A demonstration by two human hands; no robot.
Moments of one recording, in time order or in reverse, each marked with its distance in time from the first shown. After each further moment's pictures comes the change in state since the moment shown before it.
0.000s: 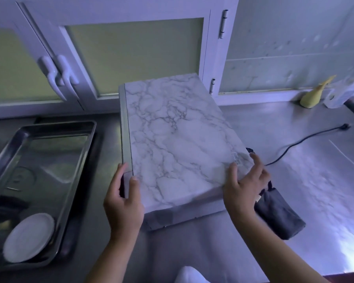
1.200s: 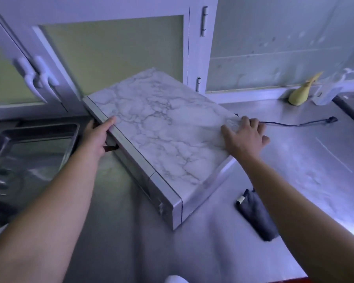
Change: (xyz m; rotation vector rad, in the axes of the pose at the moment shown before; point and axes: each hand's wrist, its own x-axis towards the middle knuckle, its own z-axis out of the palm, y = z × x) left_hand 0.197 0.000 0.095 -0.239 -0.229 -0.479; right_hand 0.173 -0.010 0.002 -0.595 -0.183 -0.099
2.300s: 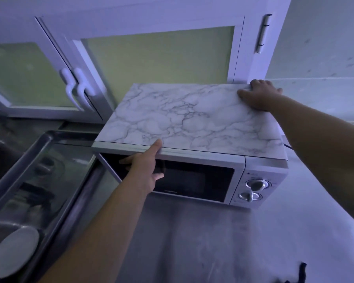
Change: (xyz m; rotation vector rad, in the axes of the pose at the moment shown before) left_hand 0.010 -0.006 0.116 -0.238 0.319 -0.300; right_hand 0.317 -0.138 0.106 -0.249 -0.380 -0.509
